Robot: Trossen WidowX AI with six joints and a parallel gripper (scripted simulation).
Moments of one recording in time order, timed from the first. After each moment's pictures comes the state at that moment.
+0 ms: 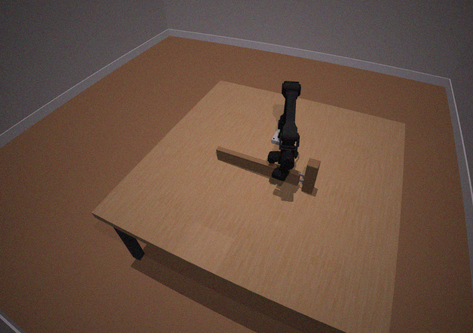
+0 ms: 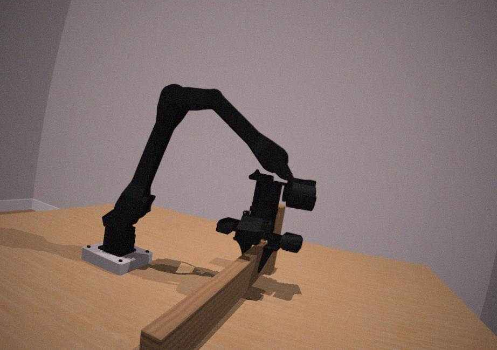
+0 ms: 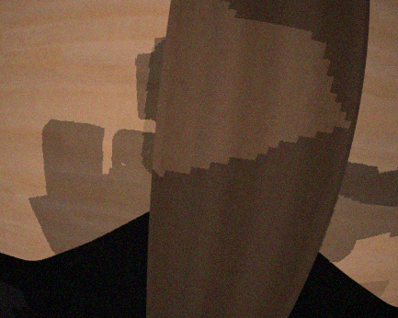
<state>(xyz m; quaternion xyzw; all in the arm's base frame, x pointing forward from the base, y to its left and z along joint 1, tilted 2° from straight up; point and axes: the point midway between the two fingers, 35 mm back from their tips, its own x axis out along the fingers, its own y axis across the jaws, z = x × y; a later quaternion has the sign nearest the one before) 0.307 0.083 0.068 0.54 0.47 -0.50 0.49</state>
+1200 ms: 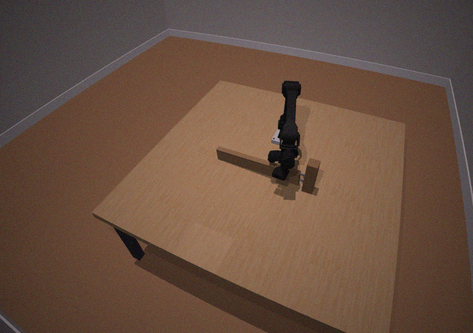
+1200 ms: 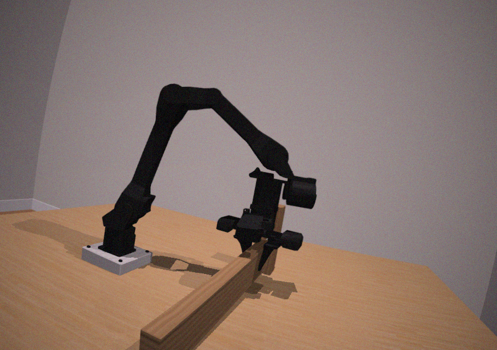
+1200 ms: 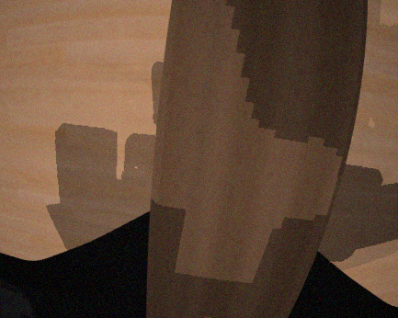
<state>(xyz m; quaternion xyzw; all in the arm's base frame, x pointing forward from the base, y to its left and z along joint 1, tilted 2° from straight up) 0.307 0.084 0.072 0.54 0.47 -0.50 0.49</state>
